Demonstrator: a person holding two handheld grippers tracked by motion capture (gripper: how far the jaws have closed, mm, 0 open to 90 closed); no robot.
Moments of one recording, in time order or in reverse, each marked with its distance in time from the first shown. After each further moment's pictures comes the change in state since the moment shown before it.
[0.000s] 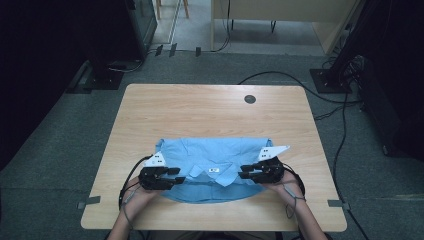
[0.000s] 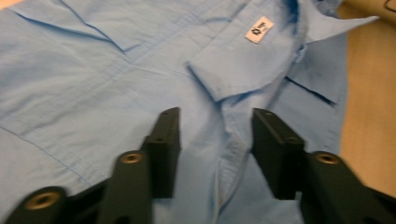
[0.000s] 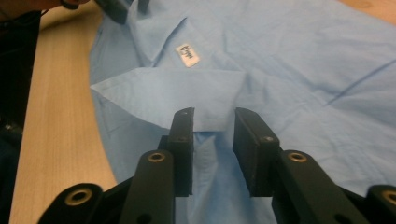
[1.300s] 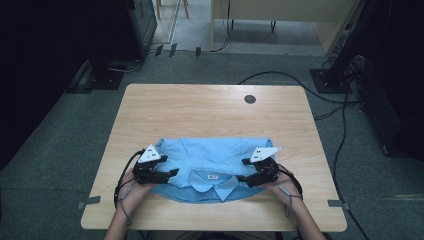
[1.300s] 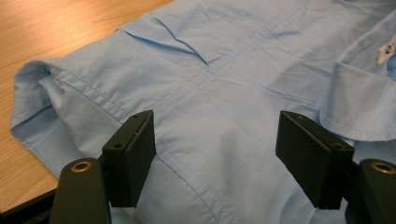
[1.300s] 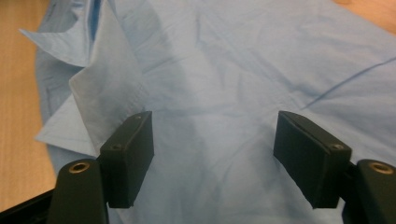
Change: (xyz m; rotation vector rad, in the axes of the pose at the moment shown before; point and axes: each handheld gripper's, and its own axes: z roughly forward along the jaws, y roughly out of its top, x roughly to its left) left arm 0.014 0.004 -0.011 -0.005 0.153 0.007; right arm 0.009 0.002 0.024 0.082 -0.072 -0.143
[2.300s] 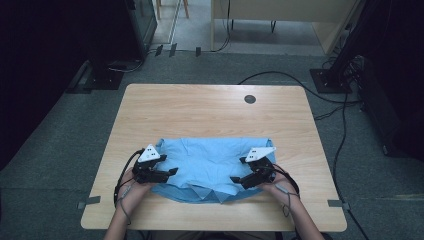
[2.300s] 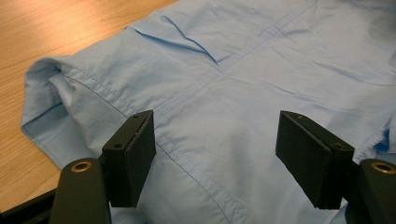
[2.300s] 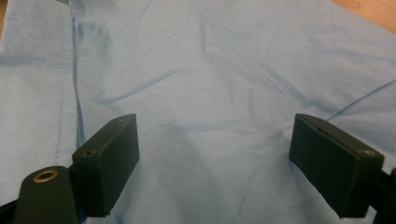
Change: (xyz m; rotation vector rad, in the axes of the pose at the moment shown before) left arm 0.003 -0.001 0.002 0.008 0.012 0.002; right arm 0.006 0.009 0.010 -0.006 -0.025 0.045
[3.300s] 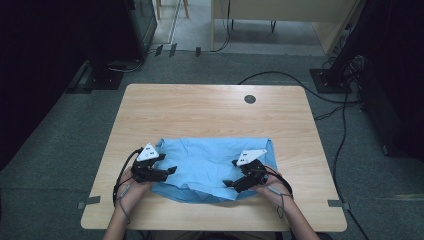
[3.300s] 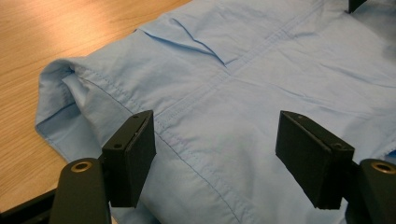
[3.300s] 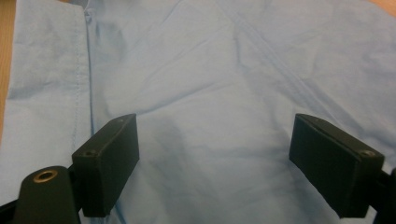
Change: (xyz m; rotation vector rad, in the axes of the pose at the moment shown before) left arm 0.004 0.001 -0.004 -0.010 0.015 -0.003; right arm 0.019 0.011 0.019 0.026 0.031 -0.061
